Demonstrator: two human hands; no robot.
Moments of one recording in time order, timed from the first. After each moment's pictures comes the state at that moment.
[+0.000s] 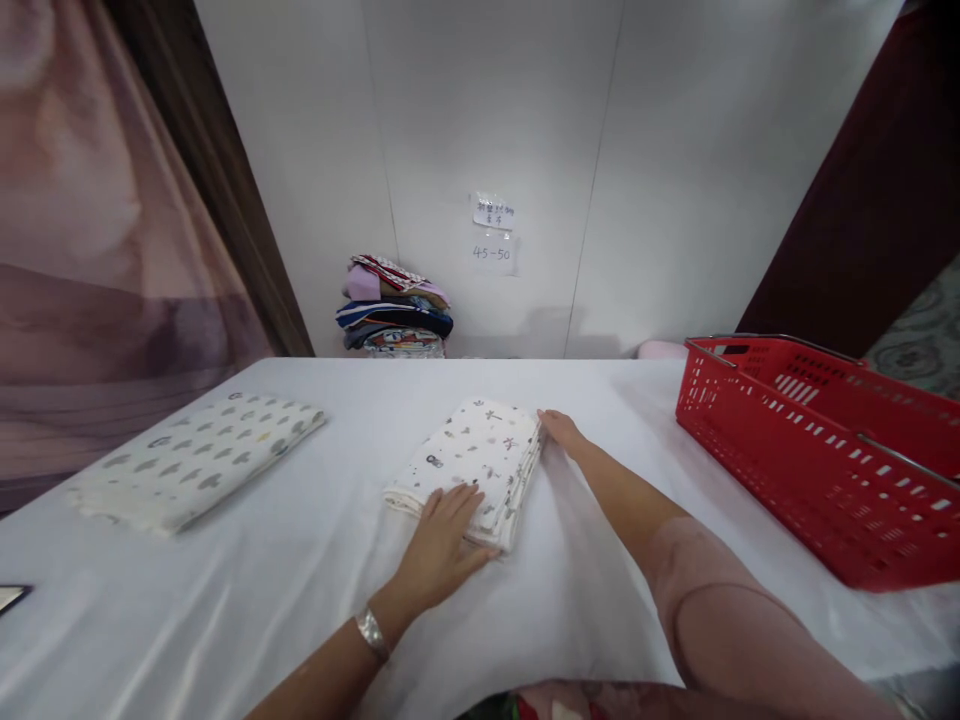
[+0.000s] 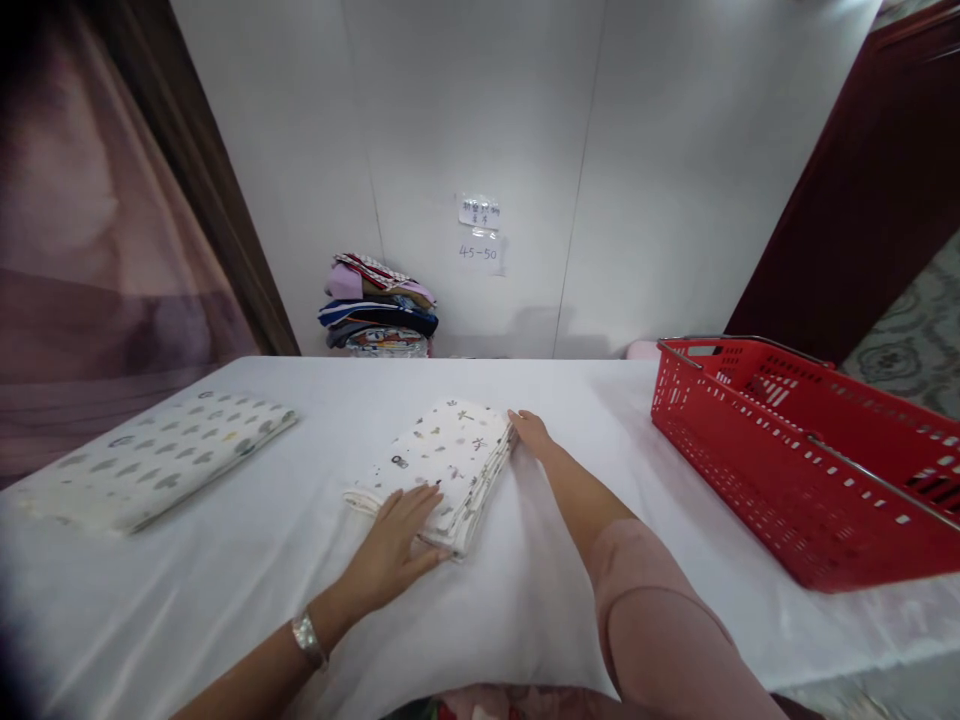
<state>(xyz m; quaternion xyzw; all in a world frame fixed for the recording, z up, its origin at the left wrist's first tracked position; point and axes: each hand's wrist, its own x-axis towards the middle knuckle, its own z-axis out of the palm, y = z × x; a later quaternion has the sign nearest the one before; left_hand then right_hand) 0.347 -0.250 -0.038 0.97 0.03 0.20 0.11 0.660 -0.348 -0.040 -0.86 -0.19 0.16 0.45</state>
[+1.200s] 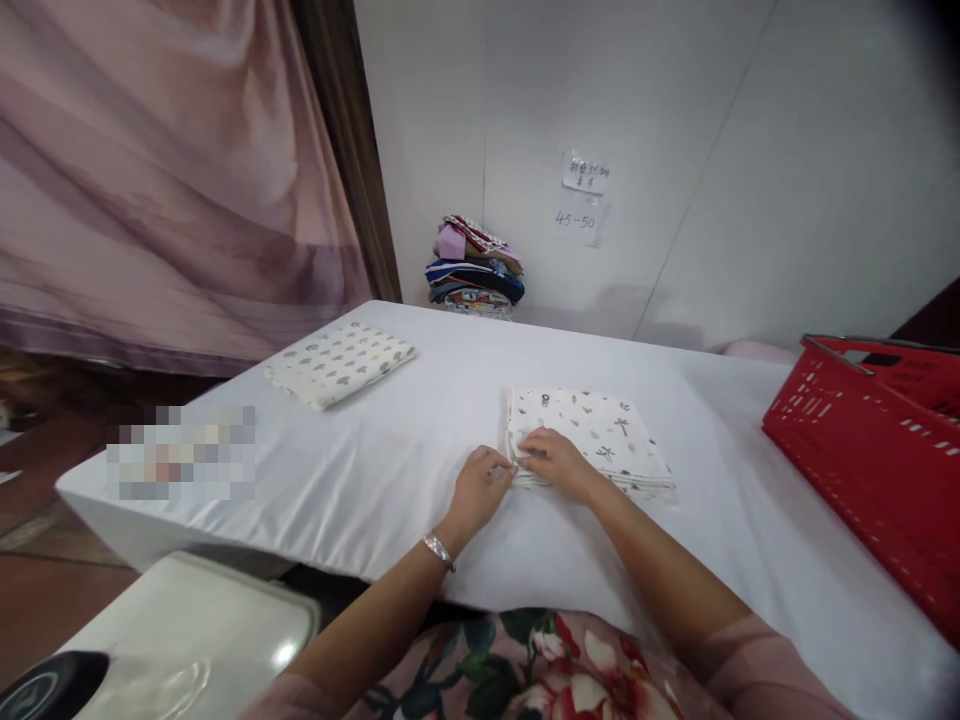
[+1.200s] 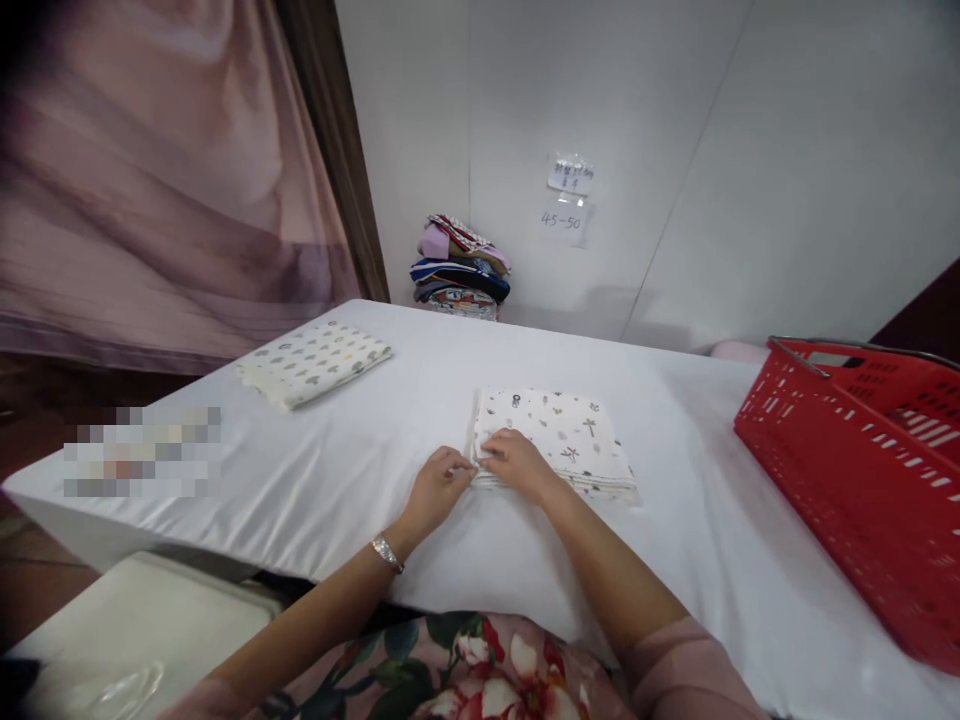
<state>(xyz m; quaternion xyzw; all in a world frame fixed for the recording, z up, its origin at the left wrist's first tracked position) 0.316 -0.280 -0.042 0.83 0.28 0.28 0.40 0.476 -0.361 -0.016 -0.69 -0.62 0.12 0.36</state>
